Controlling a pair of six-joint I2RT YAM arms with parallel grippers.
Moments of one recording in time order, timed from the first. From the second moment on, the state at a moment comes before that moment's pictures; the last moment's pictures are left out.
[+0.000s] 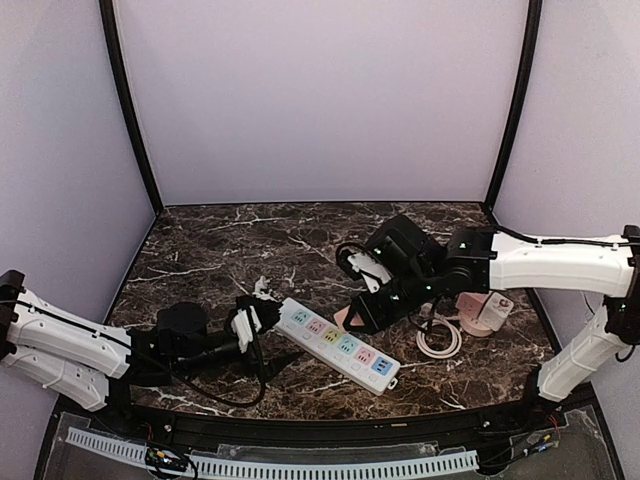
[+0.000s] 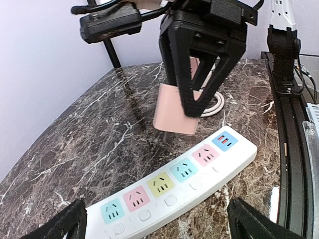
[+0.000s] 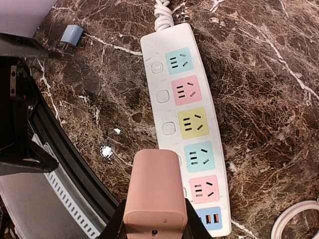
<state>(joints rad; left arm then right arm) -1.19 1.20 0.35 0.61 -0.14 0.23 1.08 1.48 1.17 -0.63 -0.11 0.47</state>
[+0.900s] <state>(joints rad) -1.11 1.13 0.31 0.62 -0.52 0.14 1.08 1.57 1.21 -0.90 -0.05 0.12</state>
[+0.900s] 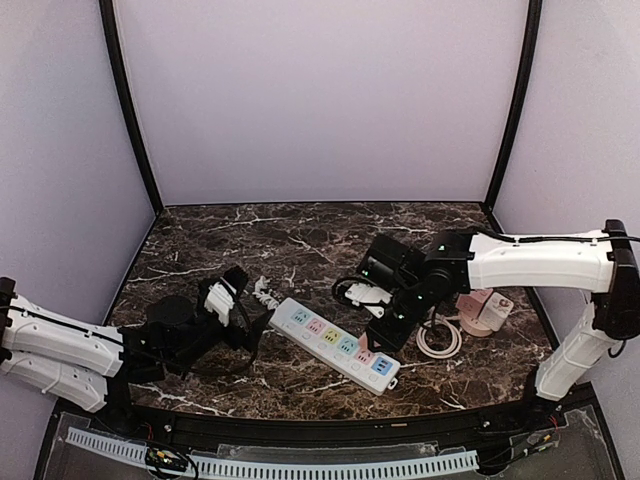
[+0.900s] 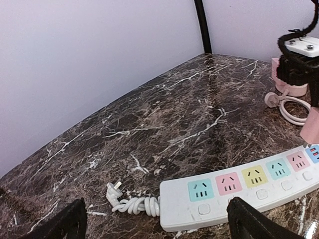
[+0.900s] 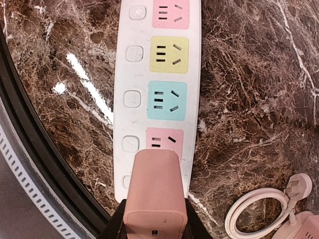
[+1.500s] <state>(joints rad) -0.98 1.09 0.30 0.54 -0.47 -0.03 1.08 1.64 1.23 -0.96 -0.05 0.09</state>
